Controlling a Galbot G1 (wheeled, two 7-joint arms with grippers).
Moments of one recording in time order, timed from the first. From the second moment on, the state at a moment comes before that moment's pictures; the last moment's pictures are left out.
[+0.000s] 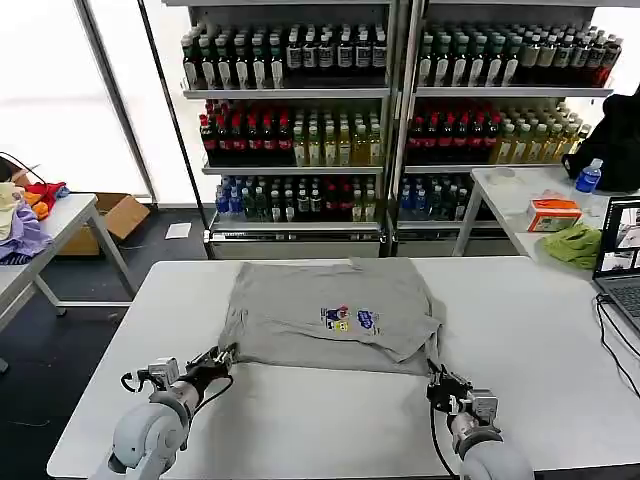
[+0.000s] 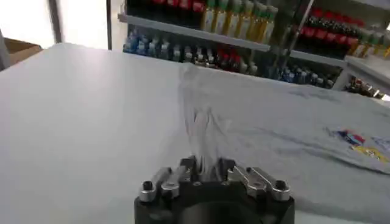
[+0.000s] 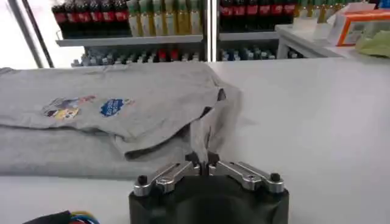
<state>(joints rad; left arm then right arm) 1.25 -1.14 -0.43 -1.86 -0.71 0.56 -0.17 -1.43 1.17 0.42 1.98 0.44 -0.46 0.20</state>
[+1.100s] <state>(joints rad) 1.86 -1.24 -0.73 -2.25 -0.71 0.58 -0.09 -1.85 1.10 0.52 2.27 0.43 -0.41 0.16</state>
